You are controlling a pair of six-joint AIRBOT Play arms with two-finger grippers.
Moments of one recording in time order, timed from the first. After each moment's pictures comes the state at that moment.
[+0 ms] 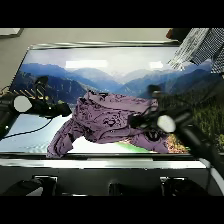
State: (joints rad) left arm -0.23 -1.10 1.04 1.39 -1.10 -1.80; right arm 0.59 -1.03 0.99 -1.54 1.10 2.14
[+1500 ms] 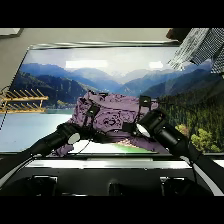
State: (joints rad) left arm -0.76 -1.27 0.79 1.42 -0.61 -1.79; right arm 0.73 -1.12 1.02 -1.70 1.25 2.50
